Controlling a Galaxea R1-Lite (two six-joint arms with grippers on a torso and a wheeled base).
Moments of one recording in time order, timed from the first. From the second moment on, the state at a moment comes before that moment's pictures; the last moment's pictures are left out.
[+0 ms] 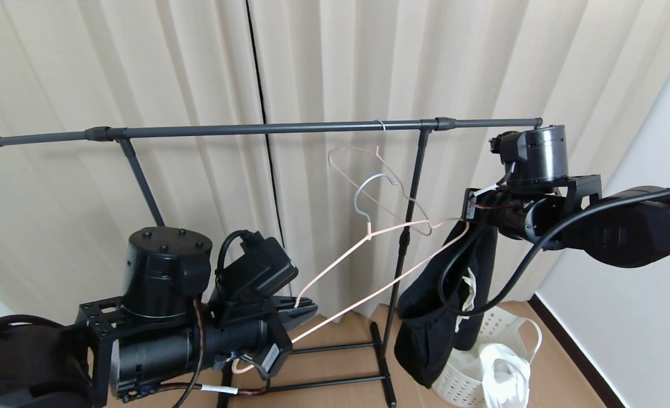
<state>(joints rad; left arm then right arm) -0.65 1.65 -0.60 -0.60 -0.20 0.32 0.42 1.85 -1.19 -0.18 -0.59 0.34</state>
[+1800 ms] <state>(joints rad) -0.66 1.78 -0.68 -0.65 -0.20 0.25 0.80 1.75 -1.13 -0.19 -0.67 0.44</state>
